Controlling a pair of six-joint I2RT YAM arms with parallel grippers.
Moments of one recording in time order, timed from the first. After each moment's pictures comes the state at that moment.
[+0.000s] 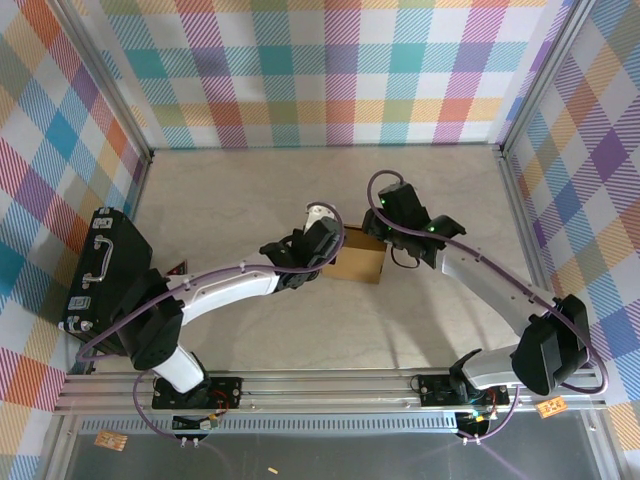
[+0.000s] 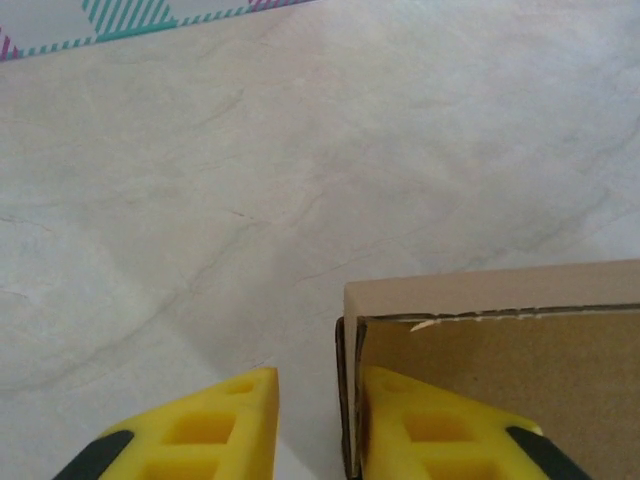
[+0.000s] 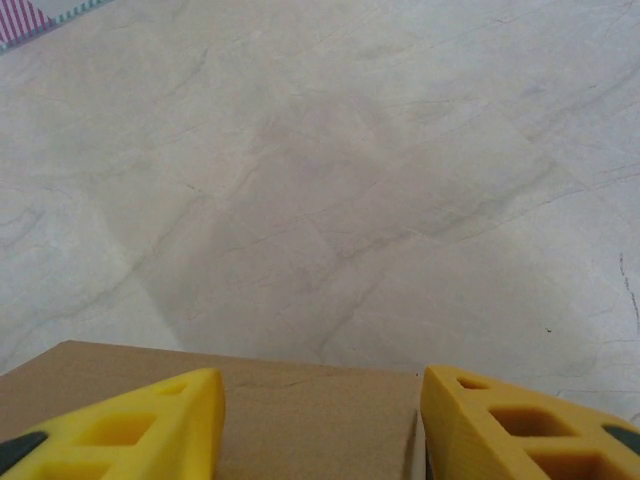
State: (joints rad) left arm -0.92 1.58 1.13 -0.27 -0.59 -0.42; right arm 0.60 1.36 1.13 -0.58 0.20 0.72
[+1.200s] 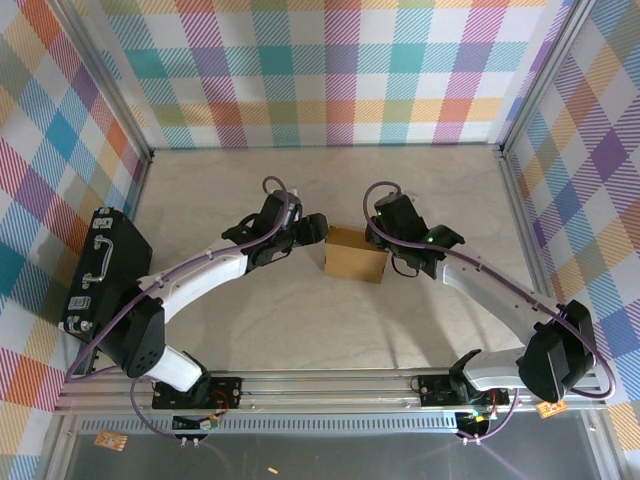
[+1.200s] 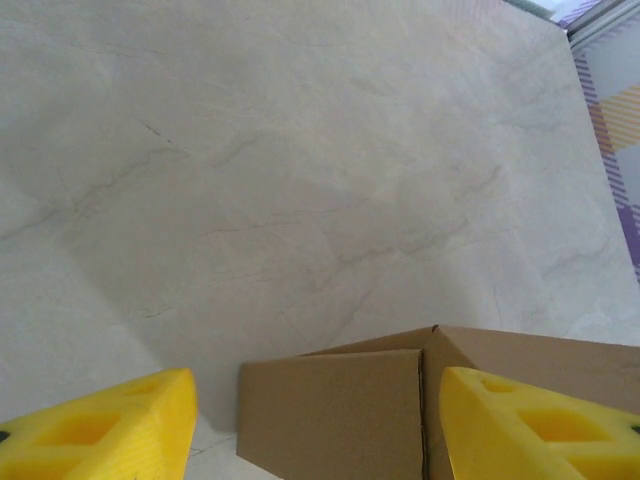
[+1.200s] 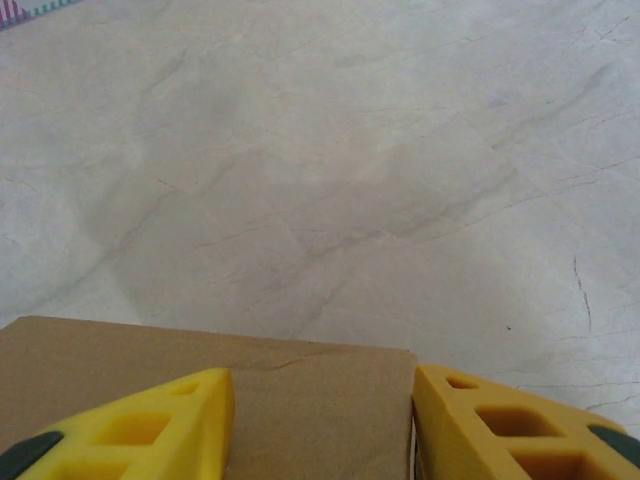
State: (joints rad) left arm -0.65 1.50 1.07 -0.24 -0.03 -0.72; right arm 0.66 1.32 1.07 -0.57 0.30 0.69
